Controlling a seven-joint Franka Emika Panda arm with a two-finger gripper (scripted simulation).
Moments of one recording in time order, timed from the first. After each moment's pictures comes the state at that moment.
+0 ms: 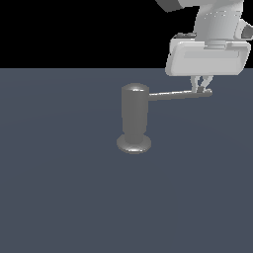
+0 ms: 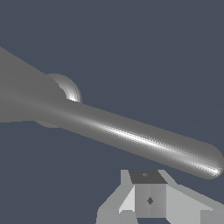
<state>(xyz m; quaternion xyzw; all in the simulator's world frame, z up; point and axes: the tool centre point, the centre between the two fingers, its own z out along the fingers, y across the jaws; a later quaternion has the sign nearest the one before) -0.031 -0.204 0.234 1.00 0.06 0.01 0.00</state>
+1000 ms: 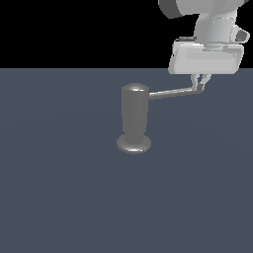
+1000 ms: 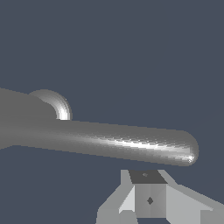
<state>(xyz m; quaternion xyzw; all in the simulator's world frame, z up) 0.012 -0.225 0.234 1.00 0.06 0.01 0.00</state>
